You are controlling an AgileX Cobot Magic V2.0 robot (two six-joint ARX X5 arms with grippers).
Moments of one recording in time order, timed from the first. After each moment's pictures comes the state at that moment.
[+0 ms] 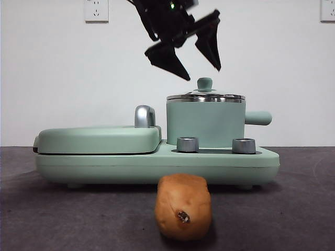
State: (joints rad) left arm -0.64 2.03 1.96 -0.60 0.18 0.03; right arm 0.01 0.53 0.81 -0.72 -0.68 0.14
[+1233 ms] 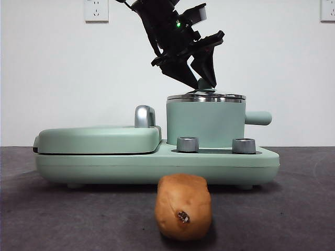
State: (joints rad) left arm -0.65 2.08 1.96 -0.56 0.16 0.13; right arm 0.01 0.53 0.81 -0.72 -0.68 0.14
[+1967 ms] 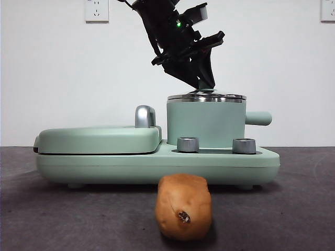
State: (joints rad) left arm -0.66 2.08 1.96 -0.56 0.15 0.14; right arm 0.01 0.53 0.81 -0.72 -0.68 0.14
